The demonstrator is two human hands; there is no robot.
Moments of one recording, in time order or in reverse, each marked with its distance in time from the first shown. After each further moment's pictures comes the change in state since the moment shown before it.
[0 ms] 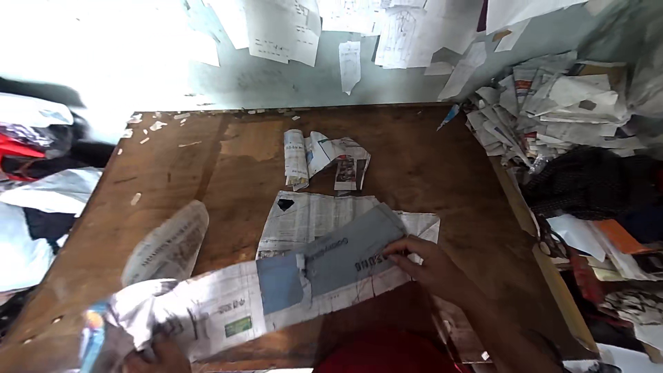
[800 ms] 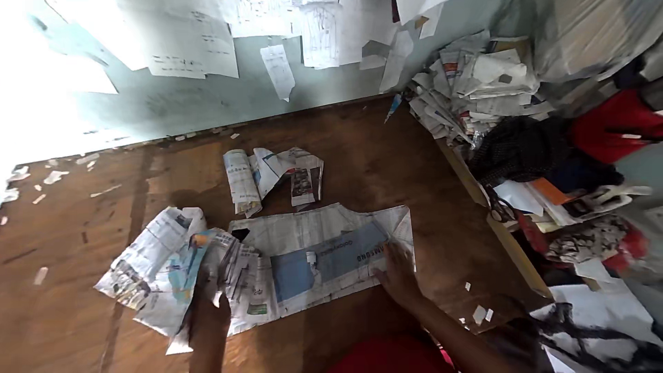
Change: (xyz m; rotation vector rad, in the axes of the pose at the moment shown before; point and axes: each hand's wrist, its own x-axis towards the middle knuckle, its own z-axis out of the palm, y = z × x) left_hand 0.008 0.140 0.119 0.032 -0.559 0.494; right_hand -0.087 0.156 0.057 -0.664 0.254 0.549
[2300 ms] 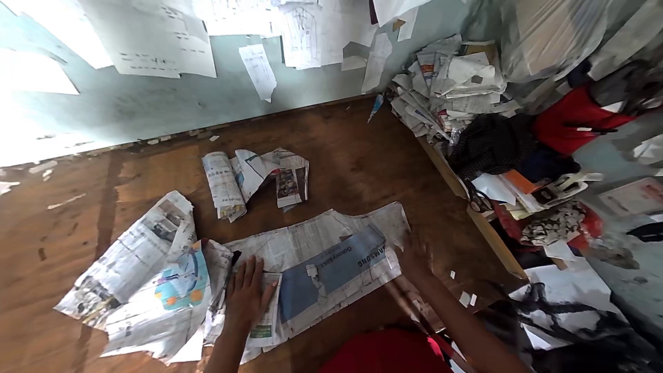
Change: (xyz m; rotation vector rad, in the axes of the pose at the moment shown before) left_hand 0.004 0.030 0.075 0.065 -0.008 0.768; right_hand 0.018 0.026 -0.056 -0.228 -0.139 0.445
